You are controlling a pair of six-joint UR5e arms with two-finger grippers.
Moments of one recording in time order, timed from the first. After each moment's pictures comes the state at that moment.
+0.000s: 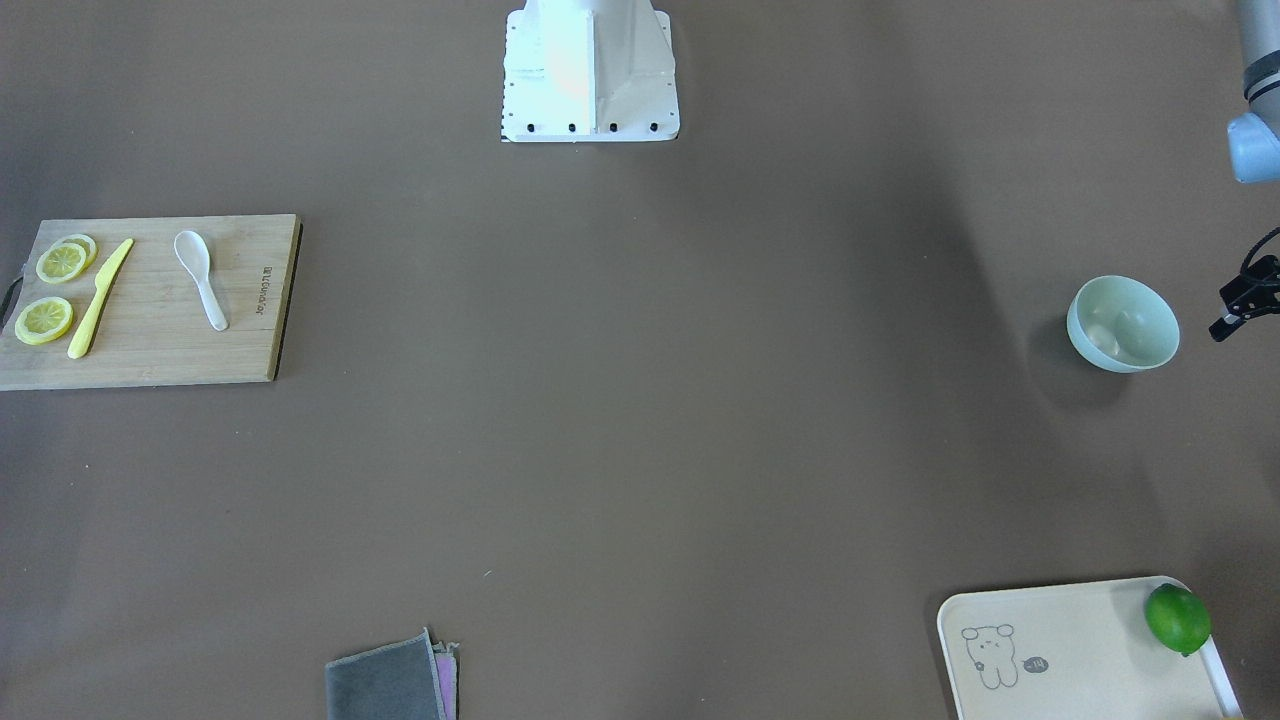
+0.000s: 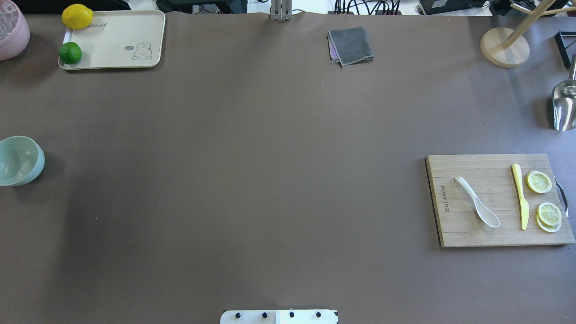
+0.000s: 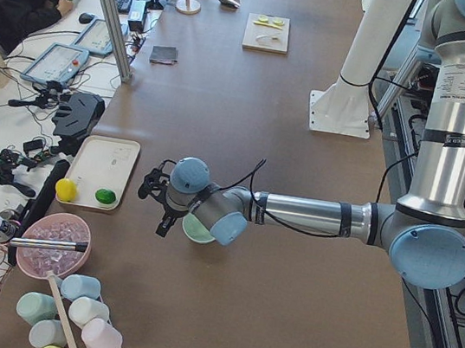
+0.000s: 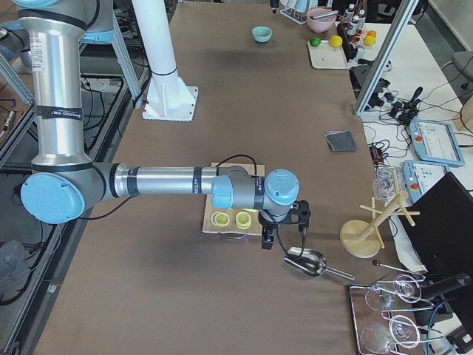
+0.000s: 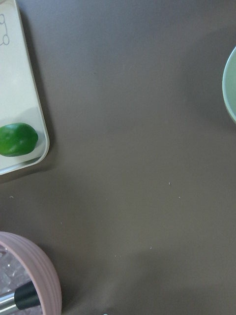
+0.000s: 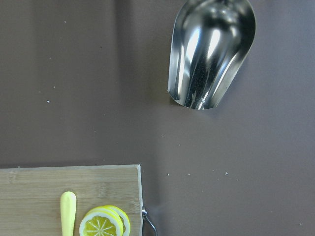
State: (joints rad) left arm -1.35 -1.58 -1.39 -2.41 -2.36 -0.32; right arm 1.53 -1.58 1.62 -1.59 2.43 0.09
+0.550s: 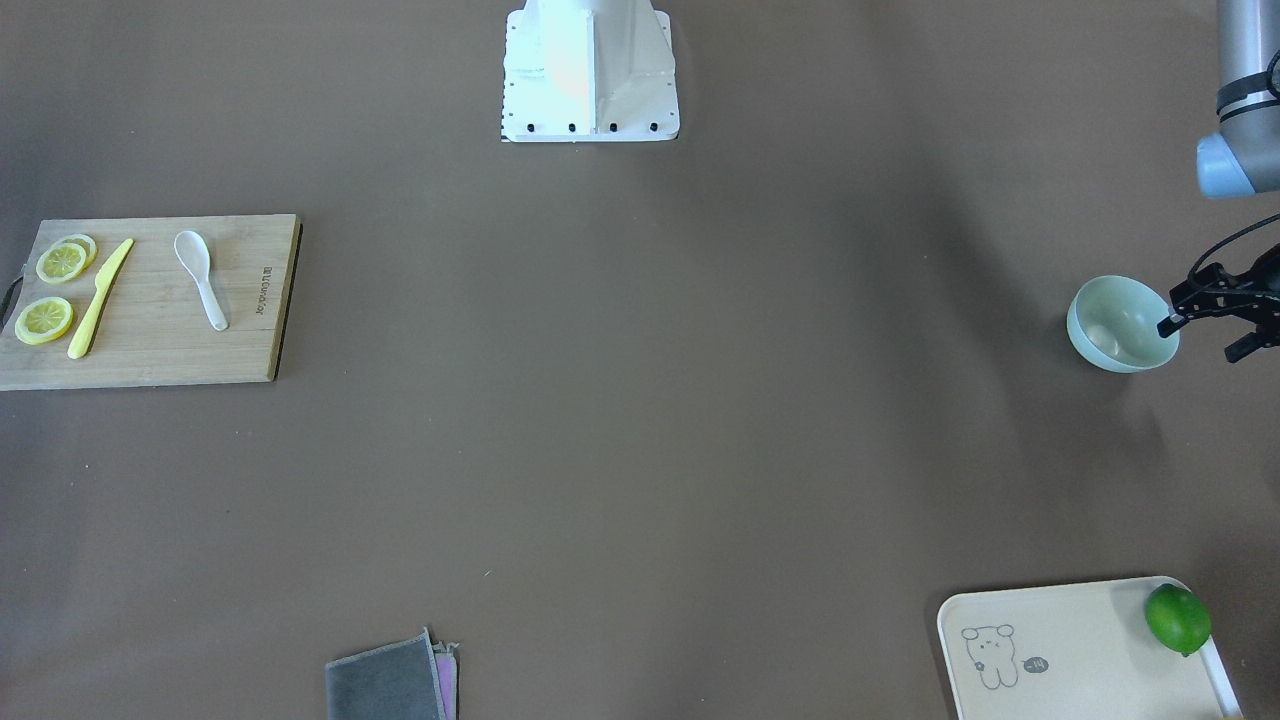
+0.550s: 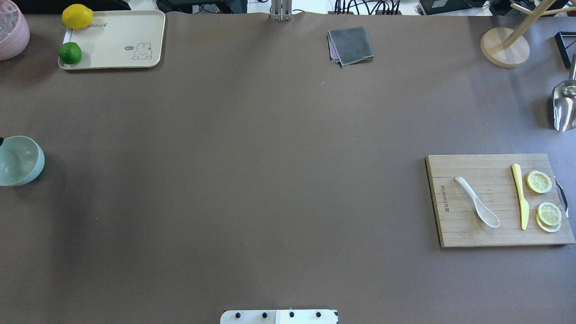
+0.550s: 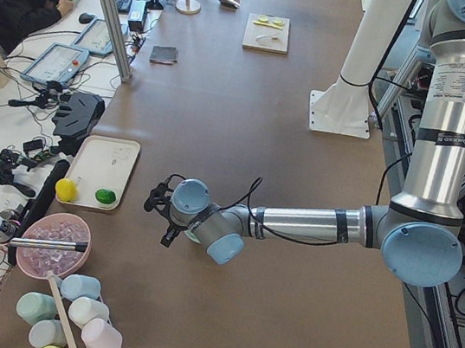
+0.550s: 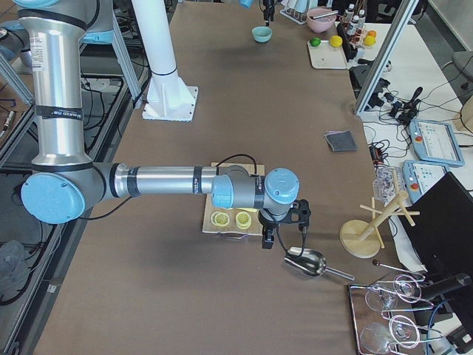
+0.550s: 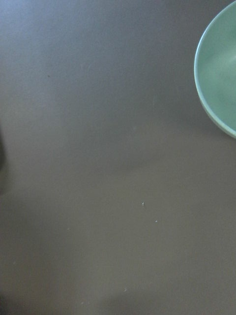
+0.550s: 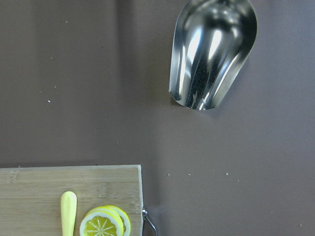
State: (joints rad) left arm -1.26 -1.58 -1.30 -2.47 -2.40 -0.33; right arm 1.53 -1.58 1.62 -1.59 2.43 0.09
